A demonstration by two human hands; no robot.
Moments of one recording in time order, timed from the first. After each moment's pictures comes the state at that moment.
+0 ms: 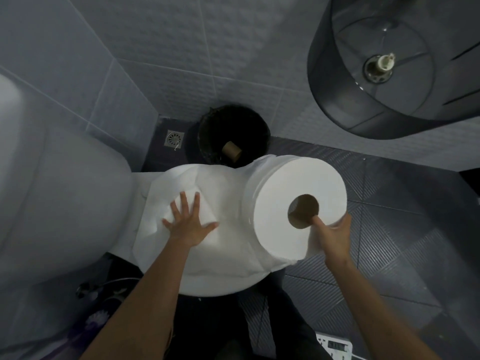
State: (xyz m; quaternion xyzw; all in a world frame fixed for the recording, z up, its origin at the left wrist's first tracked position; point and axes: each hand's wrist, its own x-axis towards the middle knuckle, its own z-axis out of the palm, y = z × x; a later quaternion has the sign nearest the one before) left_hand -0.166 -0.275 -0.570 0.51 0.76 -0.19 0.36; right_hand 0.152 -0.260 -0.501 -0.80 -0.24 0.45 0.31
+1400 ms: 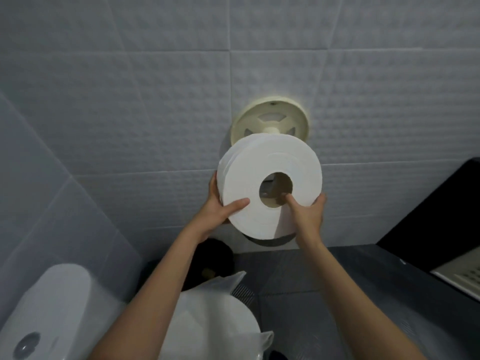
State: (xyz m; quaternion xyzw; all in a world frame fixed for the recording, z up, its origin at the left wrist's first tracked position) left_hand -0.045 -0.133 -0.102 0.55 0.45 0.39 0.58; right_hand 0.151 -0.169 -0.115 -0.66 -0.26 0.35 0.61
